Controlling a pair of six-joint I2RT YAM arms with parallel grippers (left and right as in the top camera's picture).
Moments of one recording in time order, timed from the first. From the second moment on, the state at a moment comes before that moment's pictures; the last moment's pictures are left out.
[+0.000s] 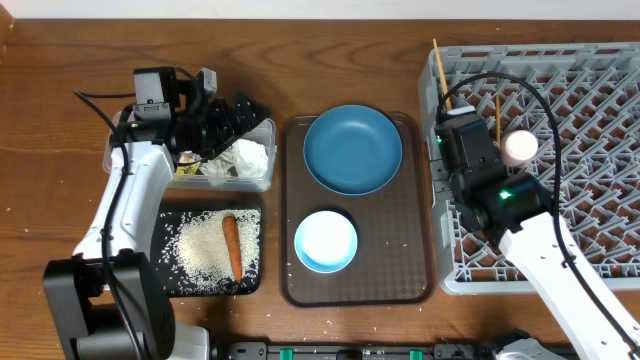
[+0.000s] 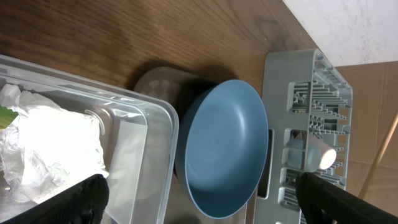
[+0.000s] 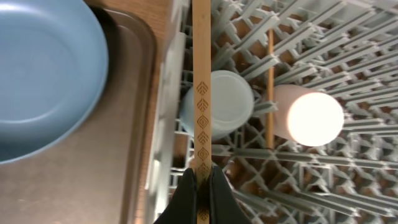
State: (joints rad) left arm 0.09 1.64 1.19 -0.53 0.71 -0.47; right arm 0.41 1.30 1.05 -0.74 0.39 0.09
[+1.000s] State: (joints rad) left arm 0.09 1.64 1.19 -0.53 0.71 -0.47; right arm 0.23 1.33 0.94 -0.67 0.45 0.03
